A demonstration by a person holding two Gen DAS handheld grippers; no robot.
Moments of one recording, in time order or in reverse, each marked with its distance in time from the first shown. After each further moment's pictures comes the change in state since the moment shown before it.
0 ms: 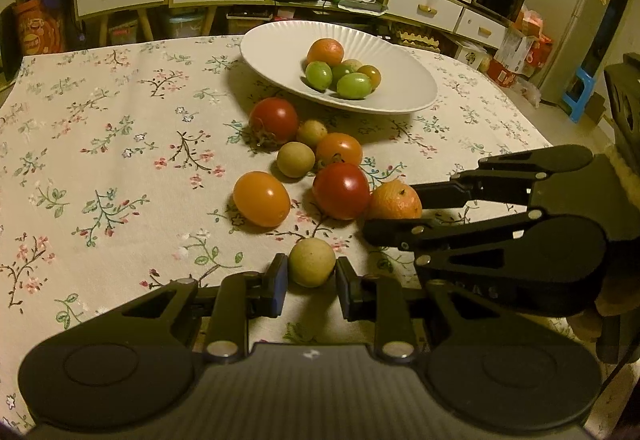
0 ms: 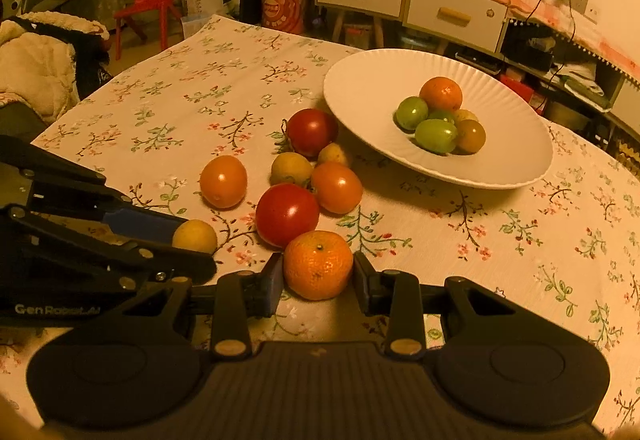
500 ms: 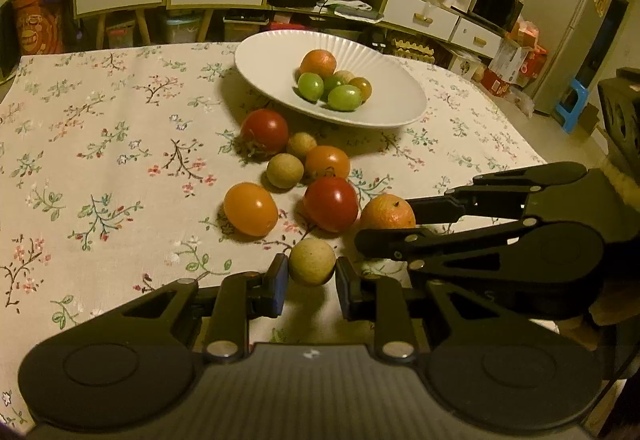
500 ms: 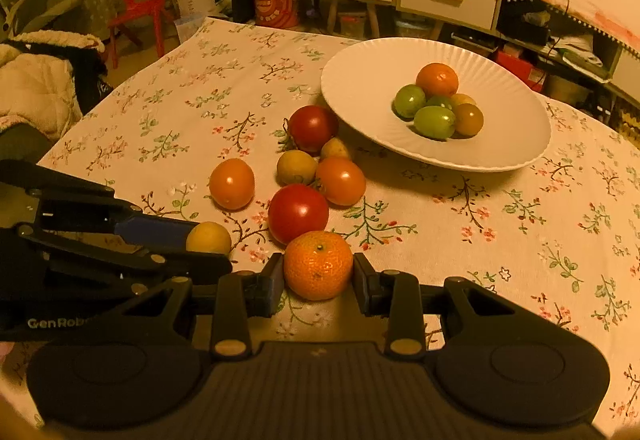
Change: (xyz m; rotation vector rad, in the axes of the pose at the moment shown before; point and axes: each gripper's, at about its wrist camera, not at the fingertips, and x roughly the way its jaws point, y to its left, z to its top) left arm -0.006 -0.004 0.006 -0.023 -0.019 -0.026; right arm -0.006 -0.004 0.005 0.076 0.027 0.019
